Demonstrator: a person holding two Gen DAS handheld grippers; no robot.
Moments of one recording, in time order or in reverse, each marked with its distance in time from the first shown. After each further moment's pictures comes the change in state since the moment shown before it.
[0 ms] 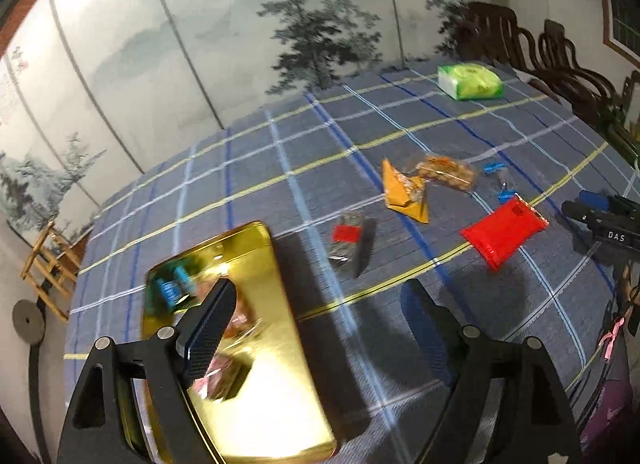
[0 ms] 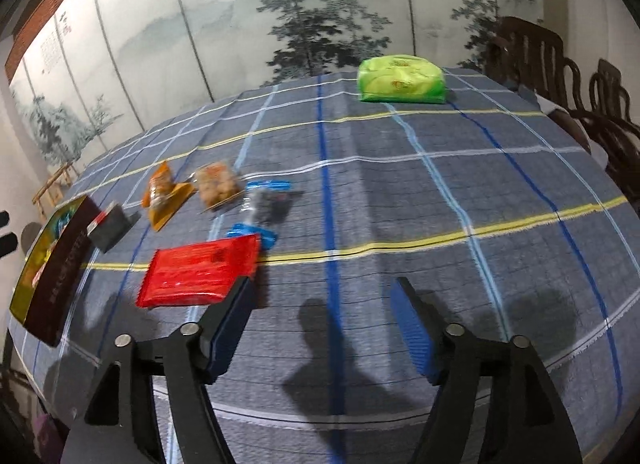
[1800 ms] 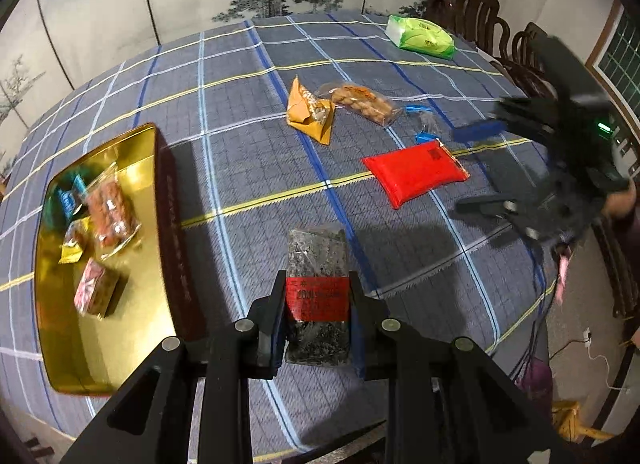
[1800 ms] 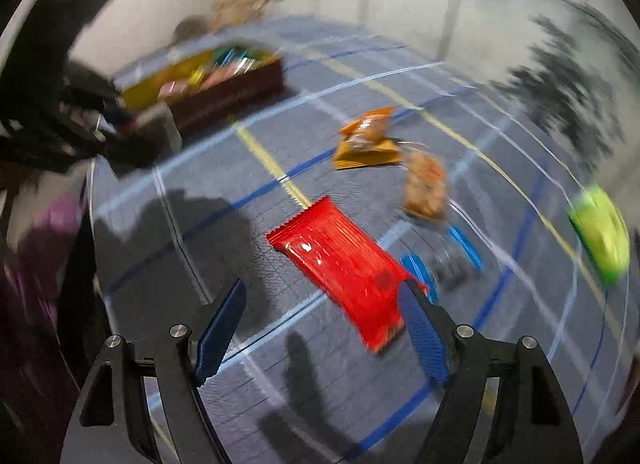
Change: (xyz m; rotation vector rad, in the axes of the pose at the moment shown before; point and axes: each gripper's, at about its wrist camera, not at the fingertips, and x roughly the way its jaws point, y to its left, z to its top) left arm -0.001 -0.042 -0.034 -0.132 0.218 -0.274; right arm 0.019 0.110 0.035 -0.895 0.264 0.416
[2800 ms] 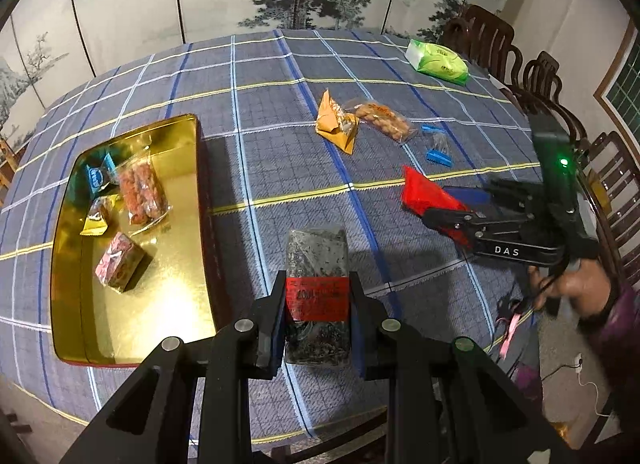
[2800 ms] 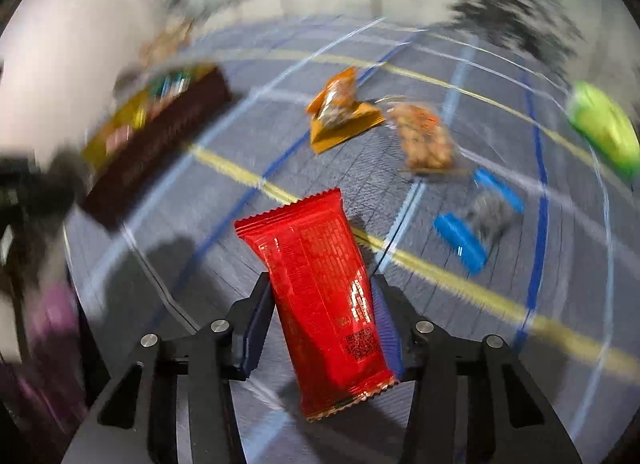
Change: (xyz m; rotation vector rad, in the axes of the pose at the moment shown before) left arm -0.024 0.022 -0.016 -0.082 -0.052 -0.002; right arm 0.030 0.002 -0.023 0.464 -0.069 -0.028
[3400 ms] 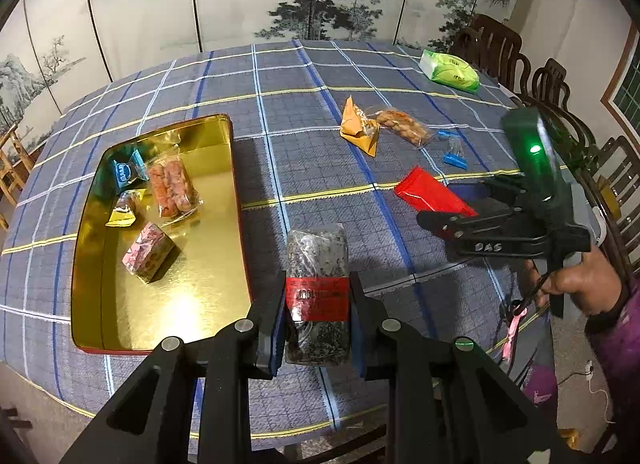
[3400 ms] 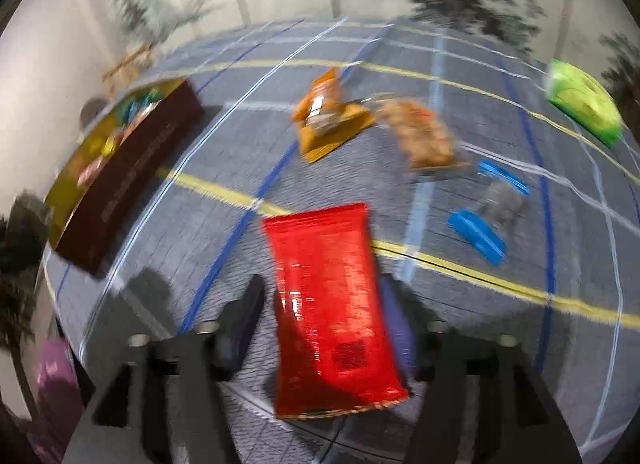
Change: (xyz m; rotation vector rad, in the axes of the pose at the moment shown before) left arm -0.012 0.015 -0.015 -0.005 -0.053 0.051; right arm 0.024 0.032 0.017 0.036 0.048 -0.100
